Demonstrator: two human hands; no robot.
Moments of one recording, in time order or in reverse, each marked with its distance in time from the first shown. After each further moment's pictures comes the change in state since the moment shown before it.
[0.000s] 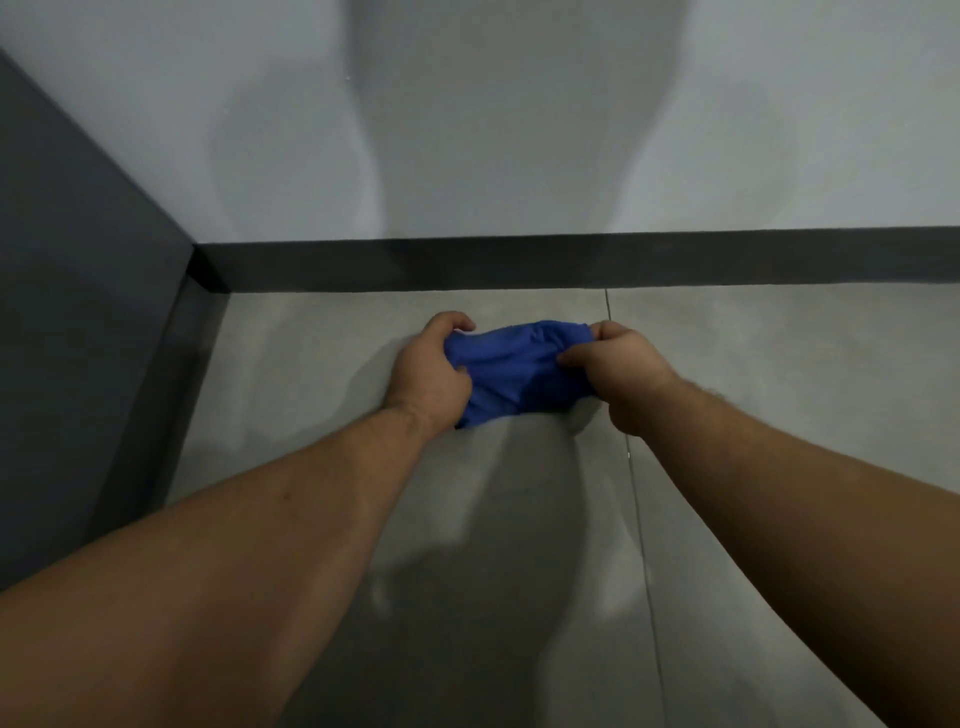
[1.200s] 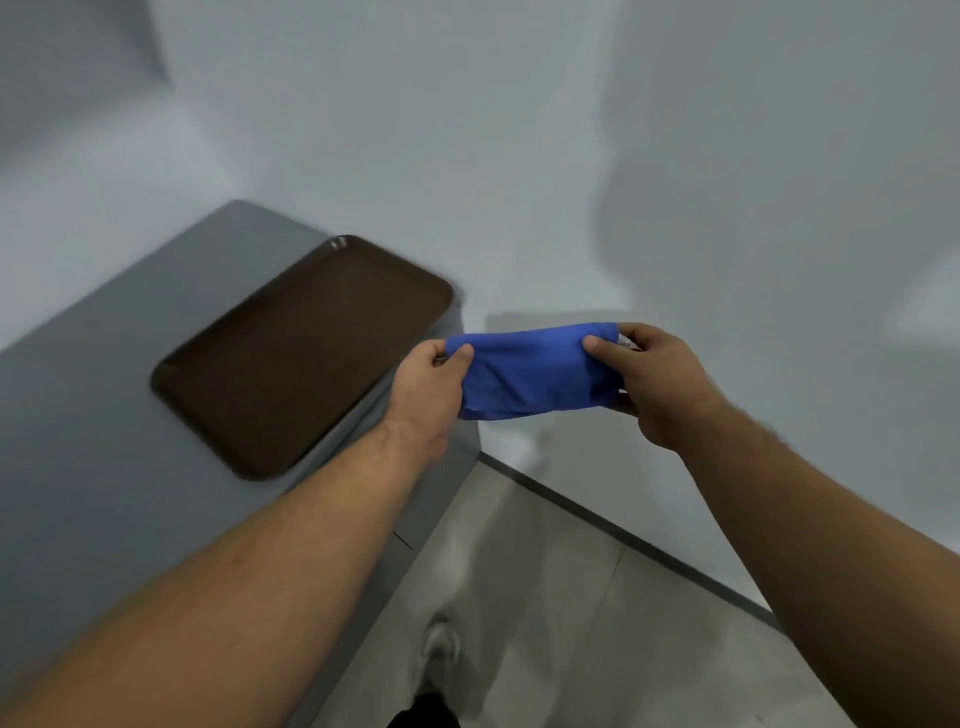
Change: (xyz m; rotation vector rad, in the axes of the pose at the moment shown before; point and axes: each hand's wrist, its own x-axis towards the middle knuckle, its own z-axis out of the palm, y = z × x) left_hand -0.253 0.630 -0.557 -0.654 0.590 -0.249; right_hand -0.535 -0.695 -0.218 0.126 -0.515 -0.408
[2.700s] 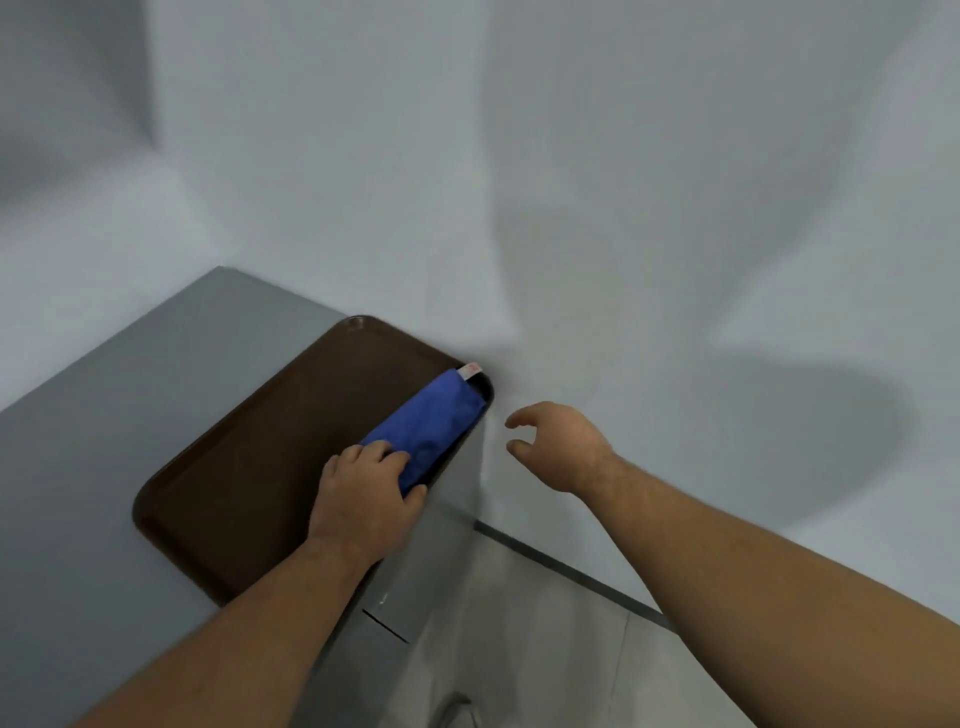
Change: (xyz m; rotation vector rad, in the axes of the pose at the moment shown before) left_hand 0.118 -0.020 -0.141 1.408 -0.120 0.476; right_hand 0.104 -0.008 0.160 -1.164 -0.083 -0.156
